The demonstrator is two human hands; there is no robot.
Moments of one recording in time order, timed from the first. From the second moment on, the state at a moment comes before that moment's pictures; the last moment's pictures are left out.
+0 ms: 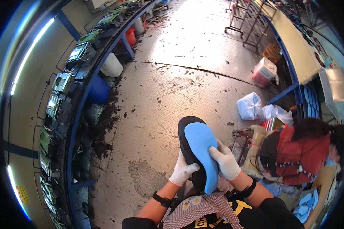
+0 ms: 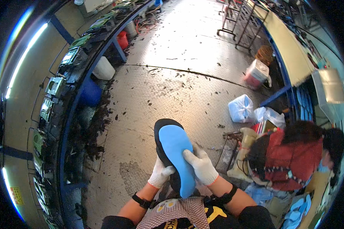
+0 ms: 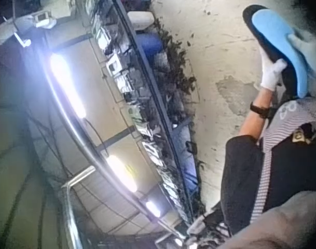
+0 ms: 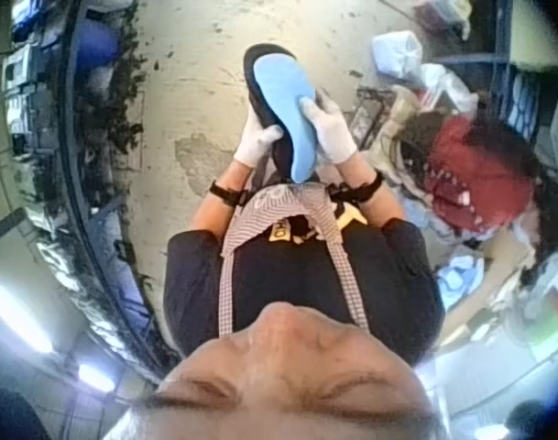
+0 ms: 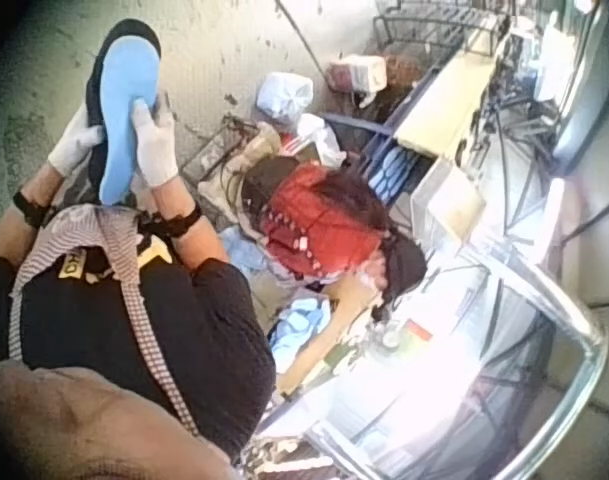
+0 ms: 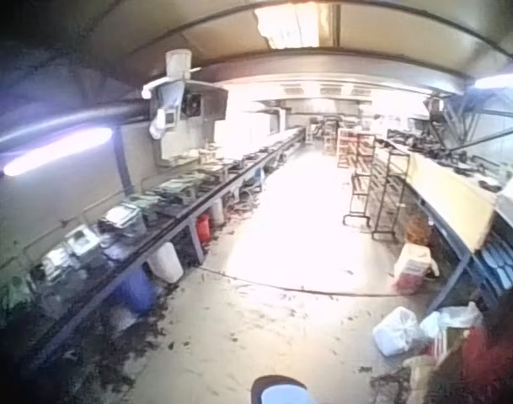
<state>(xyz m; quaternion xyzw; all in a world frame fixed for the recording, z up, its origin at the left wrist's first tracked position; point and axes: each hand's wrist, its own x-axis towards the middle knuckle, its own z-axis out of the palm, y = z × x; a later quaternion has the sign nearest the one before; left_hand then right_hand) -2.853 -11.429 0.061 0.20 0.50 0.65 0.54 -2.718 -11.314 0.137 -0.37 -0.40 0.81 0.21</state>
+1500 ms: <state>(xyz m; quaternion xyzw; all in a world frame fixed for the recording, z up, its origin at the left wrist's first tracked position) -3.363 -10.558 0.025 0.17 0.50 0.63 0.57 -3.197 -10.457 0.136 -0.36 -0.69 0.61 0.13</state>
